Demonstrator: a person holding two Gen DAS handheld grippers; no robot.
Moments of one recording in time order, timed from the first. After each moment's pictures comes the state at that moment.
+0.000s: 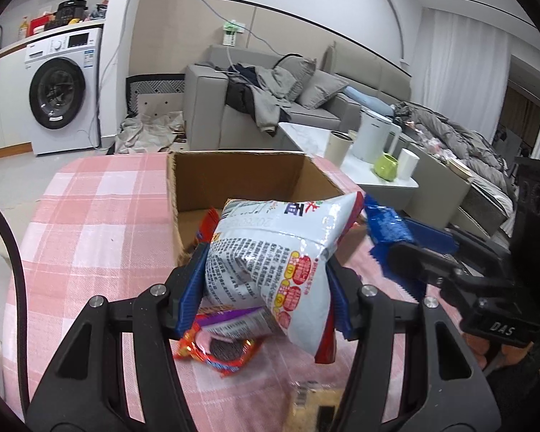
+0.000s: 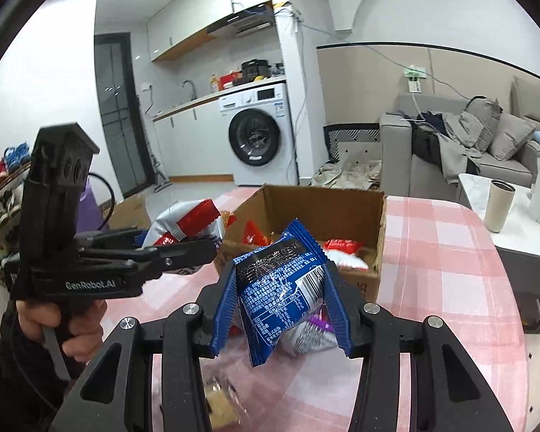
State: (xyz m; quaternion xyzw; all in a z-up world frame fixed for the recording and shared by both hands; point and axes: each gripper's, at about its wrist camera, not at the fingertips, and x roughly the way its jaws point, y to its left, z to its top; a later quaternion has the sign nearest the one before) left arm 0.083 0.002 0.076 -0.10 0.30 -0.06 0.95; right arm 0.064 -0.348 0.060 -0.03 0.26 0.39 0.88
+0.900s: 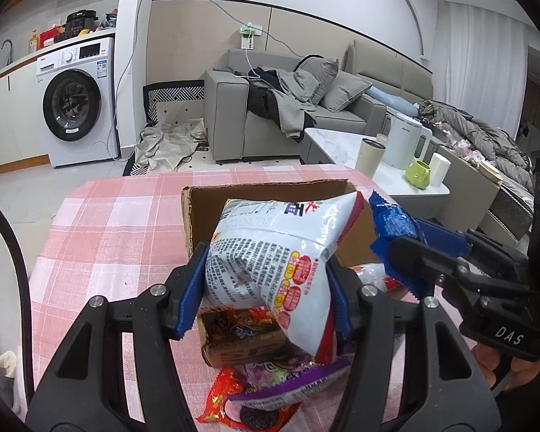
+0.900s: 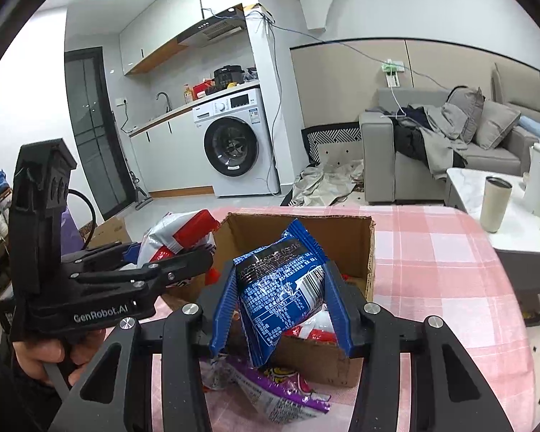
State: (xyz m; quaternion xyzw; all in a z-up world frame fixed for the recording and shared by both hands) left arm 0.173 0.018 0.075 -0.08 0.30 -0.01 0.95; right arm 0.134 -0.312 0.062 -0.01 0.27 0.35 0.90
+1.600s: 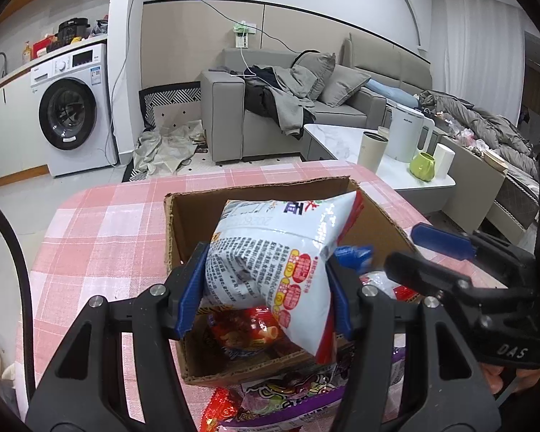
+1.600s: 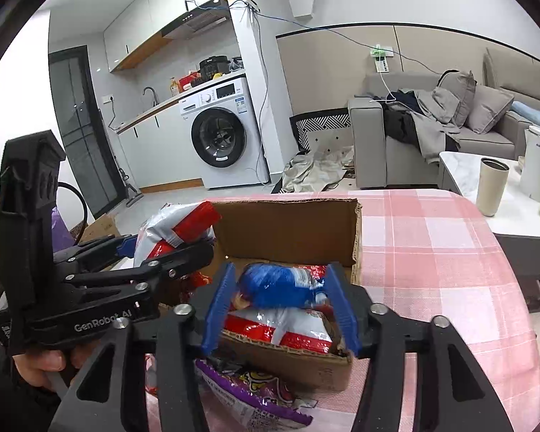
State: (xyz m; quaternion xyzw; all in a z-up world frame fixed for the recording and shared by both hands) left arm 0.213 0.007 0.058 -0.05 0.30 -0.02 0.95; right arm 0.162 -0.312 0.043 0.00 0.30 0.33 0.90
